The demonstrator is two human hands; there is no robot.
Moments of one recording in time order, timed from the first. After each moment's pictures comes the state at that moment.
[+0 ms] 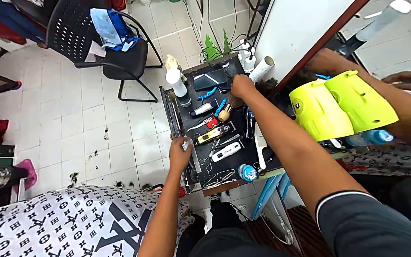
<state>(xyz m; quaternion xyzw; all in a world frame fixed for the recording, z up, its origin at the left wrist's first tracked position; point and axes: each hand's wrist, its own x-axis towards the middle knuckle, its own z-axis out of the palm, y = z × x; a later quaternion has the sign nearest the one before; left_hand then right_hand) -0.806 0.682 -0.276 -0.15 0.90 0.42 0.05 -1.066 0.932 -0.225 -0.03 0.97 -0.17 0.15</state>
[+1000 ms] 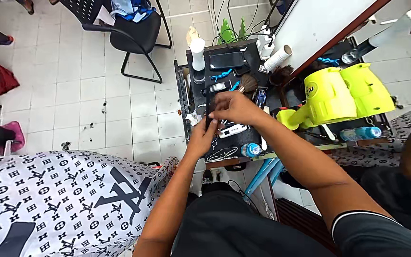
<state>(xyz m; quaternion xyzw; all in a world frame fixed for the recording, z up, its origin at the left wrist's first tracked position) -0.738 0.730 -0.183 -0.05 0.74 0.67 0.02 -0.859 0.874 -0.125 -0.31 0.77 -0.50 0.25</state>
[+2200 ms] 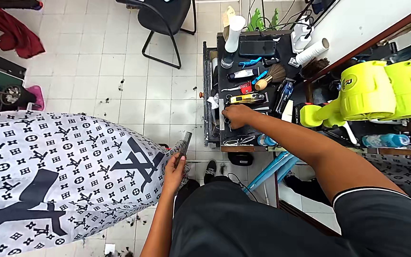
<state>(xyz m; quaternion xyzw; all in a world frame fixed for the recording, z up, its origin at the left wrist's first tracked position) -0.511 0.650 -0.251 -0.34 0.67 0.66 -0.02 -0.845 0.829 -0.273 -0.52 0.81 0.08 0.28</state>
